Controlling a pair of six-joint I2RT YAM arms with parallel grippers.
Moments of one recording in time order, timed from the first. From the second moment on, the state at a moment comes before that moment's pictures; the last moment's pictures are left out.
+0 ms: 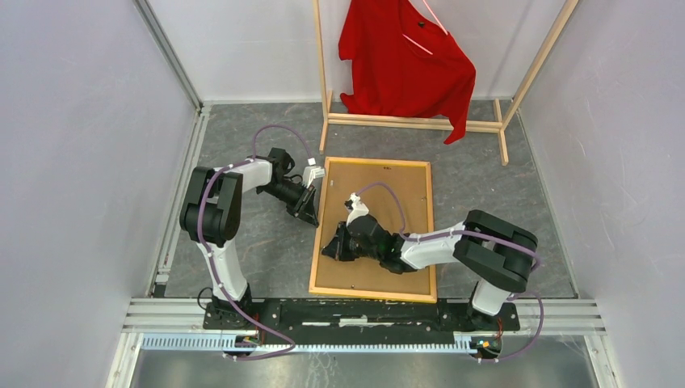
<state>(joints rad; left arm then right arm) -0.23 1.92 1.13 -0.75 0.87 0.55 1.10 1.70 0.67 0.50 0.02 0.99</state>
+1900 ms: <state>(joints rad) -0.23 1.90 1.10 -0.74 0.87 0.55 1.10 1.77 0.70 0.48 0.10 0.99</state>
